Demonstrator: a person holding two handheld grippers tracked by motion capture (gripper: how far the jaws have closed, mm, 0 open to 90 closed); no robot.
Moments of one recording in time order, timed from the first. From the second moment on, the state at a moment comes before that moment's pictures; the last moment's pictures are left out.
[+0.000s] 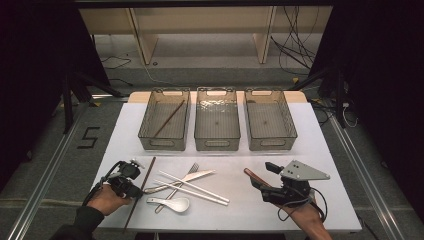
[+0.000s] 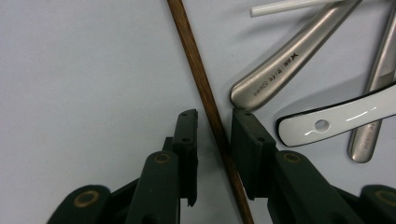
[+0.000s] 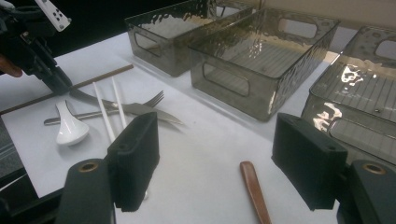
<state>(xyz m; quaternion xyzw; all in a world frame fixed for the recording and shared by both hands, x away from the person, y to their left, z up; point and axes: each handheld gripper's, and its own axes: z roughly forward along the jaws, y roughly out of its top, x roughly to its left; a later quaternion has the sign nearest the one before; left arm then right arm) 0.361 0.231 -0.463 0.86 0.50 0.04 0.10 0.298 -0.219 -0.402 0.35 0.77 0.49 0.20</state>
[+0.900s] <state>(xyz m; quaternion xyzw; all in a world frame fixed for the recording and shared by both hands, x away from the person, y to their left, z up) 0.367 0.245 -0.458 0.84 0.52 0.03 0.12 0.298 -0.219 -0.402 0.35 0.77 0.49 0.20</state>
